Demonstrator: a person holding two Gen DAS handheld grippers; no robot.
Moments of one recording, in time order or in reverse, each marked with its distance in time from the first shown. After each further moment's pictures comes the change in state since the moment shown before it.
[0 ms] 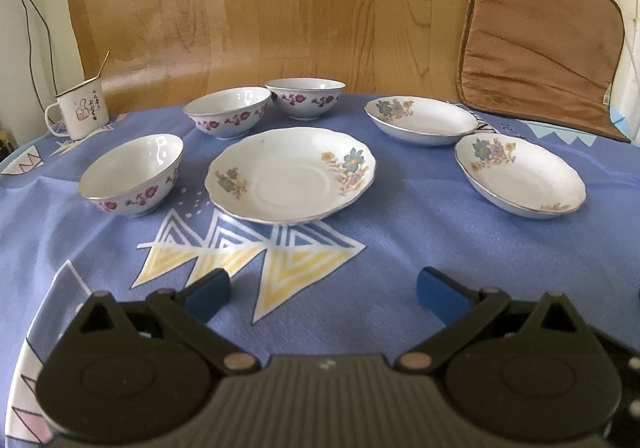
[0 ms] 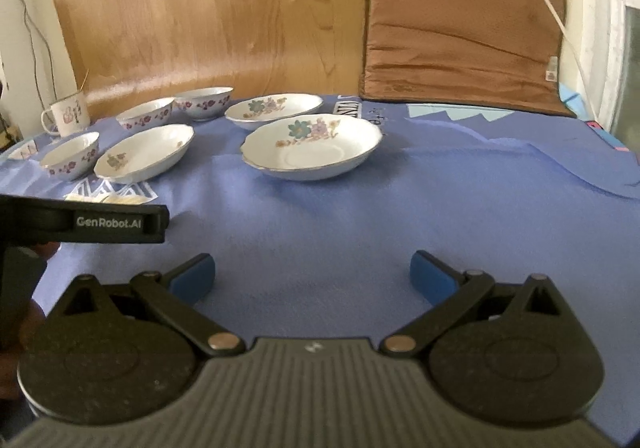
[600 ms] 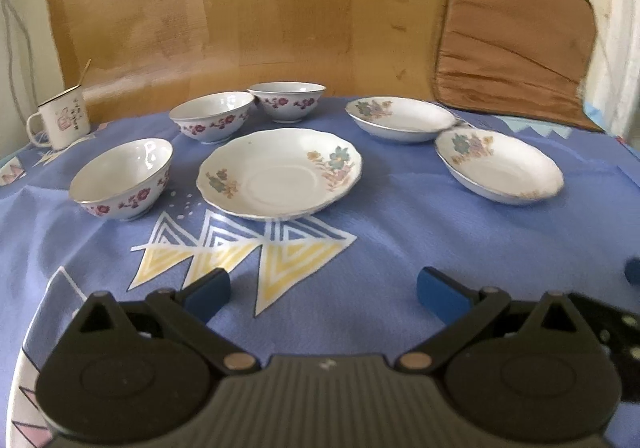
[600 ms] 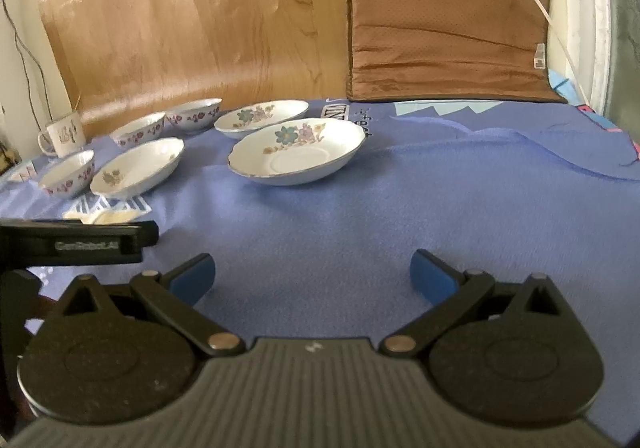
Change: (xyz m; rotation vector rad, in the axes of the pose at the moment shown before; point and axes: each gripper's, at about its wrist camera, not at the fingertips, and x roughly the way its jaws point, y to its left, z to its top) left arm -0.008 0.008 -0.008 0.055 -0.017 -0.081; right arm 0.000 -0.004 -0.001 0.018 0.002 -0.009
